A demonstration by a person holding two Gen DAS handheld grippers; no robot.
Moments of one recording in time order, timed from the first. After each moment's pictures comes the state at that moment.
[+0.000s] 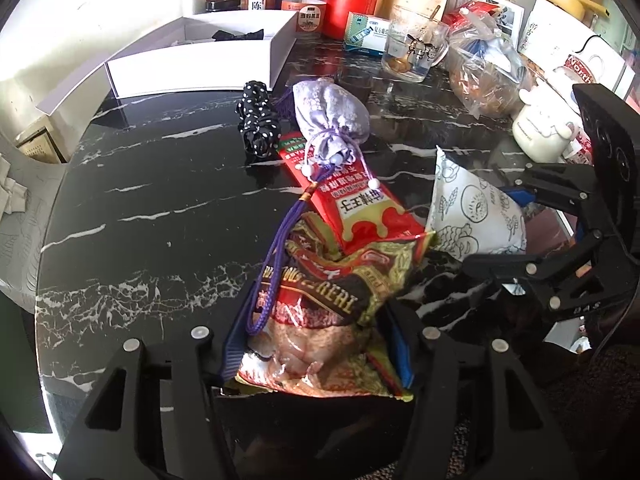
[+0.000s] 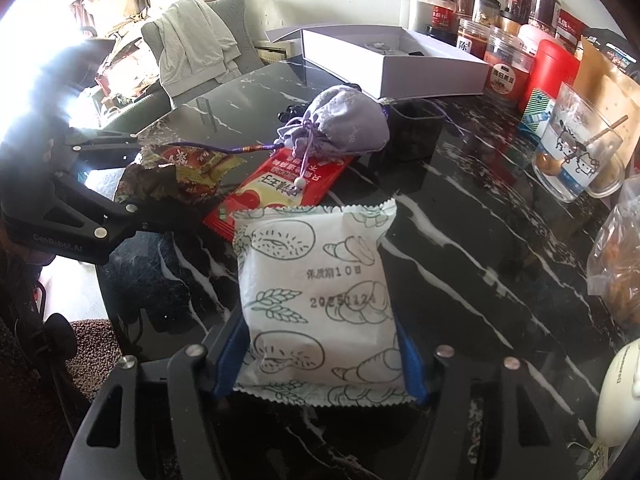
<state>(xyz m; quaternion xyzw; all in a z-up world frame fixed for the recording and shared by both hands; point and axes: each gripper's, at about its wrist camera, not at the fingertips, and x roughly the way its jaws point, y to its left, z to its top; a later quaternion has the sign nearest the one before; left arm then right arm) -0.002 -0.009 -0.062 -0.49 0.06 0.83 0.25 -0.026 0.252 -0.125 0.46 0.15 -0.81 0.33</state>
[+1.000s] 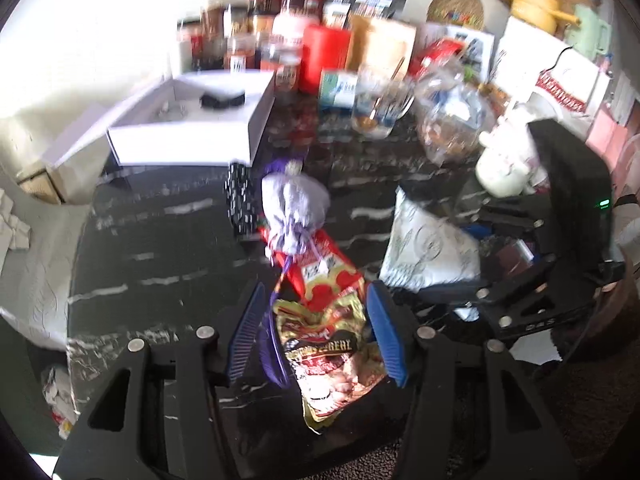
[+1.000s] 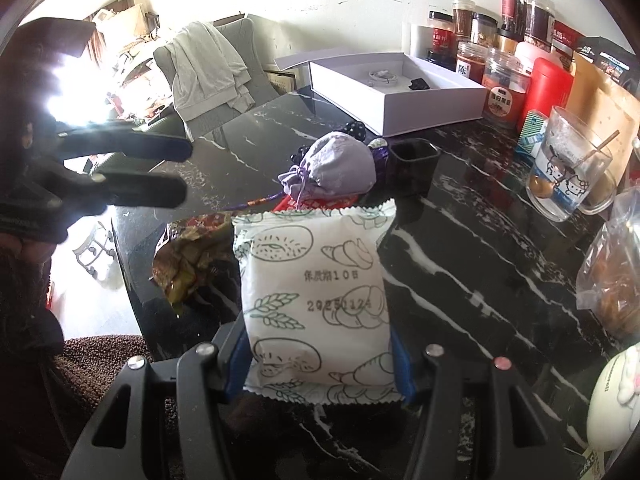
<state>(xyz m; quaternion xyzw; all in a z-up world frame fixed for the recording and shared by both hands) 0.009 -0.004 0.009 -0.44 0.06 0.85 0.28 -0.022 0.259 -0.095 0.43 0.13 -0.82 0.35</state>
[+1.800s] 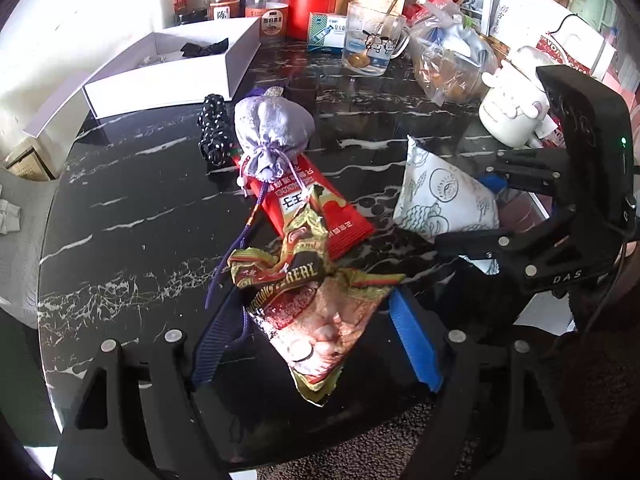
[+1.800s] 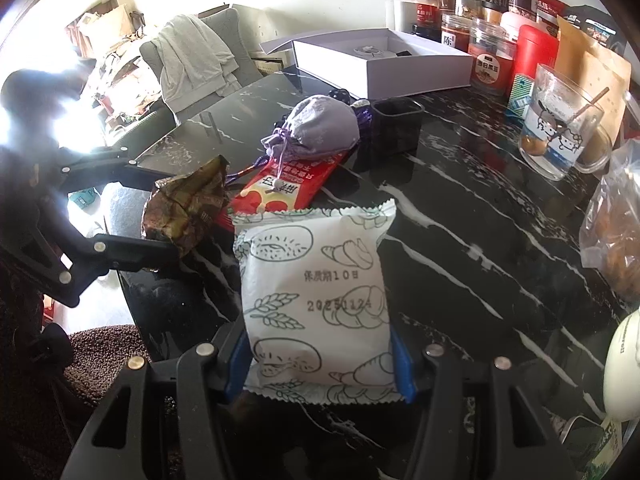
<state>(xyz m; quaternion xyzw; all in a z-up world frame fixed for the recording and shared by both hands) 0.023 0.011 -0.042 -0.48 0.09 0.83 0.28 -0.016 0.276 -0.115 0.46 0.11 -0.81 0.33</state>
